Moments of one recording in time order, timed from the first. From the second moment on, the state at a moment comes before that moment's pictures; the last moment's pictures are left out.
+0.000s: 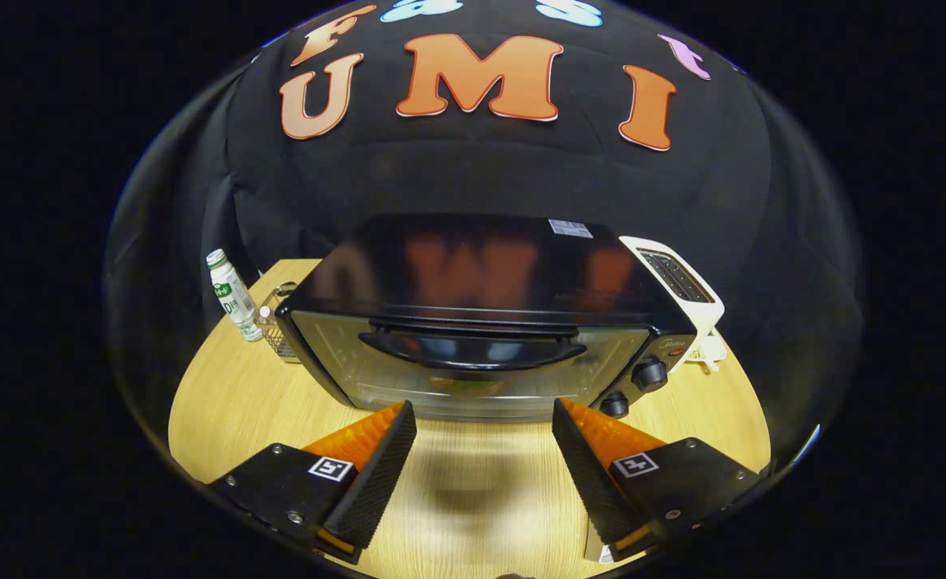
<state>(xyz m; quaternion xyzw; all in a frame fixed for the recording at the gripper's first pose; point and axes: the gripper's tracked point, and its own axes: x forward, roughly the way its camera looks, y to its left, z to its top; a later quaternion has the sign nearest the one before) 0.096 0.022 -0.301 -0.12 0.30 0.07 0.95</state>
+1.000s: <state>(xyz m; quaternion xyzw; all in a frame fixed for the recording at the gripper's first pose) 0.001 -0.084 0.077 -0.09 -0.03 -0.02 1.00</state>
